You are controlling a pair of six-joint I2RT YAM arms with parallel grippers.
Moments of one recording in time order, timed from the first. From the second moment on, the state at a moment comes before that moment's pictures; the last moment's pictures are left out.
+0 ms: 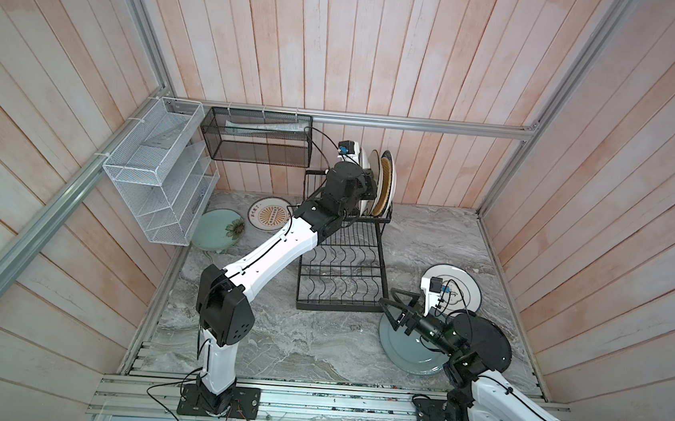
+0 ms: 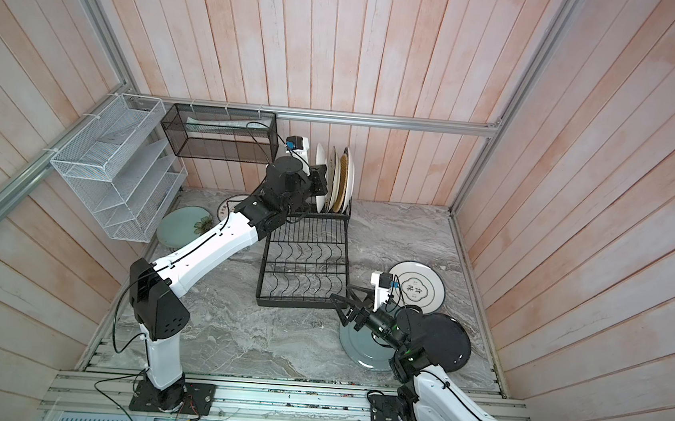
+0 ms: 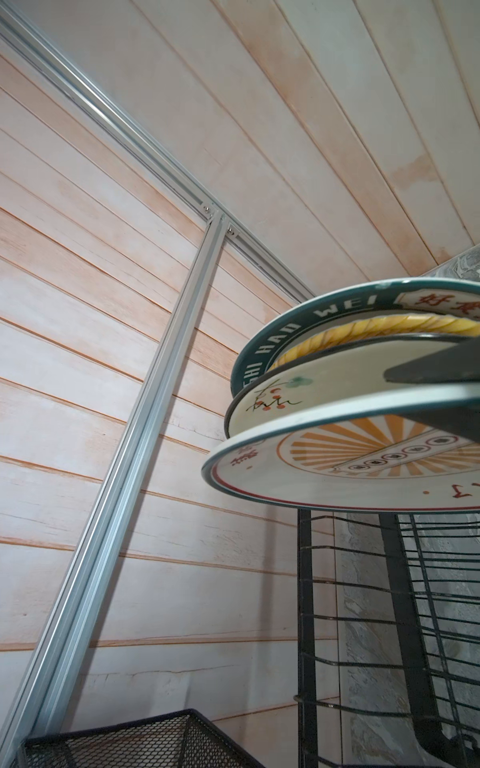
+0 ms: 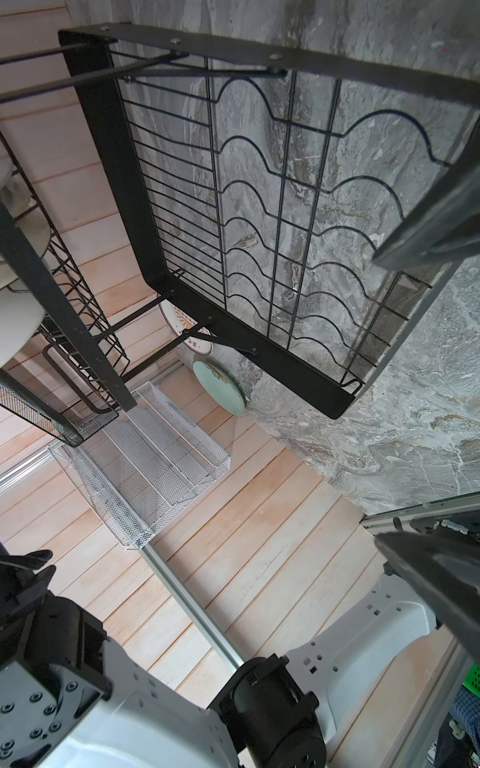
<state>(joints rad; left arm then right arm) -0.66 1.92 1.94 -0.14 -0.22 -0.47 0.49 0.79 0.13 0.69 -0.49 0.69</state>
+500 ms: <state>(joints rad) -0.67 1.99 2.01 -0.19 -0.26 -0.42 0.50 0.79 0.13 0.69 -0.49 0.69</state>
